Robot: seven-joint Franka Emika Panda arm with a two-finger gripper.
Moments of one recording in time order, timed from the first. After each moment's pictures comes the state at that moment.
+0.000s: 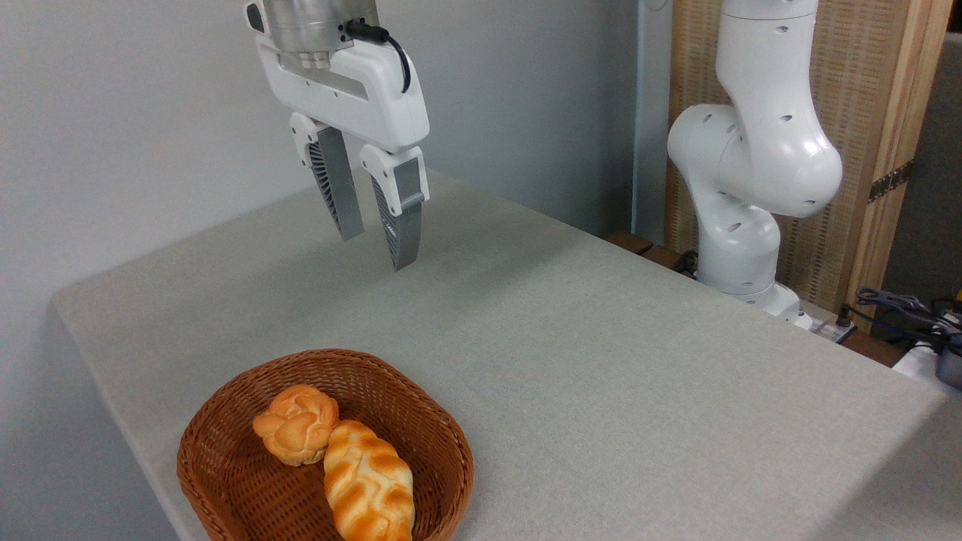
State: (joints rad) arm -0.15 -0.03 0.05 -1.62 -0.04 1.59 0.62
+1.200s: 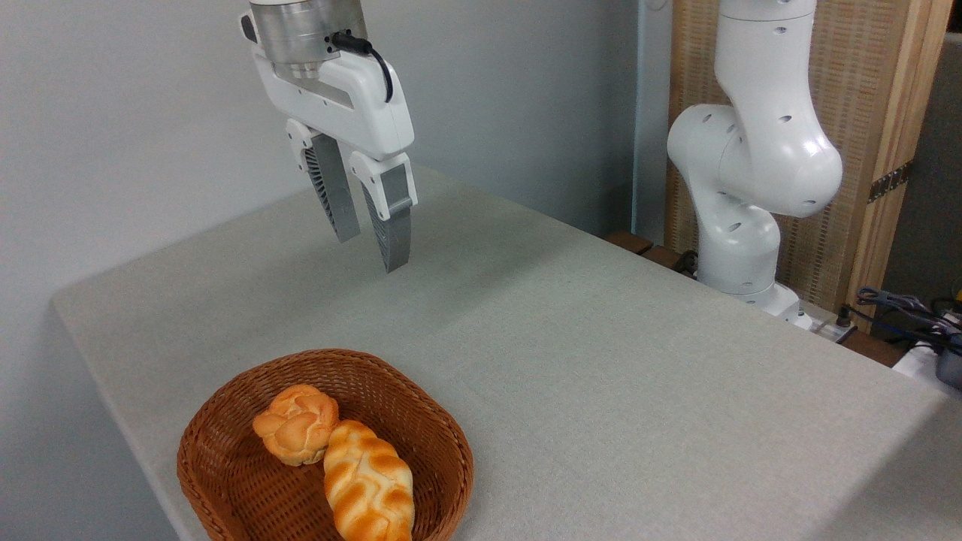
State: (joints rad) arm -0.15 -0.01 0.00 -1.62 -0.04 1.59 0.62
